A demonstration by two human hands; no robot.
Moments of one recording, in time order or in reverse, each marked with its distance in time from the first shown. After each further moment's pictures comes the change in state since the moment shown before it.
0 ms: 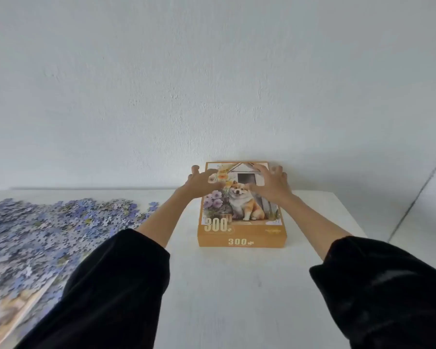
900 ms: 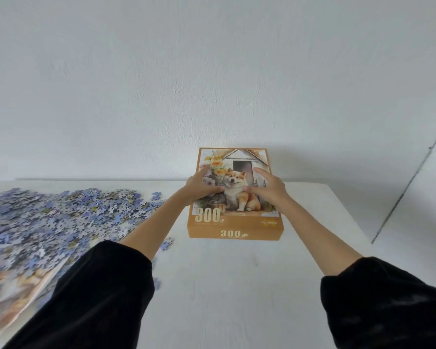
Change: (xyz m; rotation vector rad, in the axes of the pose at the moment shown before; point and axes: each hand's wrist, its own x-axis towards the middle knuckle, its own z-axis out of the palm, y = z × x) left_hand -0.046 -0.003 0.010 -0.424 0.009 -0.099; right_hand -0.048 -0.009 0.003 0.428 0.007 0.089
